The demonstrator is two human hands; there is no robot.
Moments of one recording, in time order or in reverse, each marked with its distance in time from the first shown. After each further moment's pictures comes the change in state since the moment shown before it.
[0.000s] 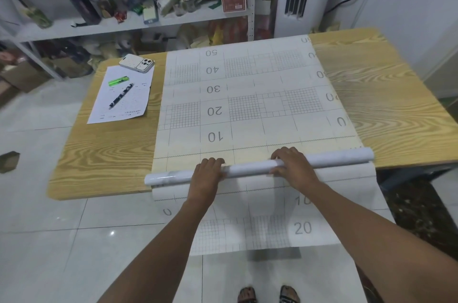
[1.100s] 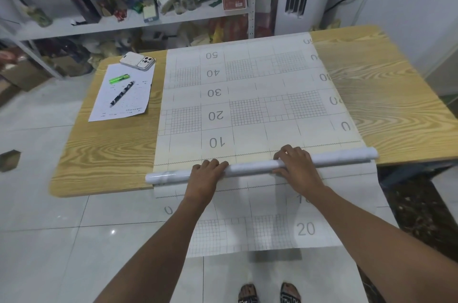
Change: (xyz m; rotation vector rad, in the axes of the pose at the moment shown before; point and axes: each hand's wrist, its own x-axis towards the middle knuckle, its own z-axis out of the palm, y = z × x) left_hand -0.011 -0.010 -0.003 0.107 0.016 0.110; right_hand -0.015 -0.002 0.002 -0.219 0.073 -0.078
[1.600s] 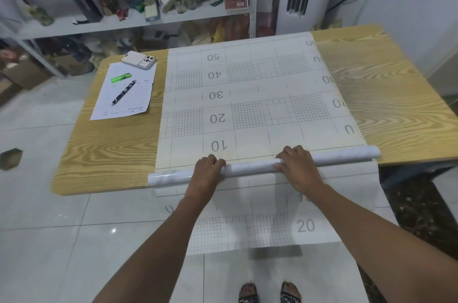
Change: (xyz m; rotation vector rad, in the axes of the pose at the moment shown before) left_hand 0.001 -0.002 -0.002 -0.179 0.020 -0.010; right_hand 0.004 0.000 0.003 -0.033 -0.049 0.036
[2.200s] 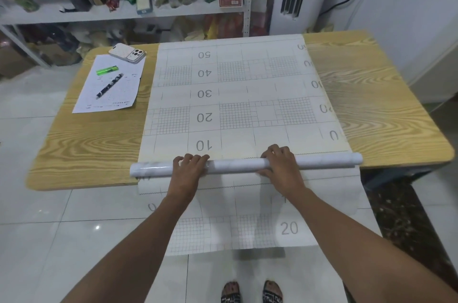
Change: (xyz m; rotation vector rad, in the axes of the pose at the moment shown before) left_hand -0.002 -0.001 0.001 0.248 0.021 -0.070; right_hand -0.003 -0.005 0.003 0.037 0.051 0.026
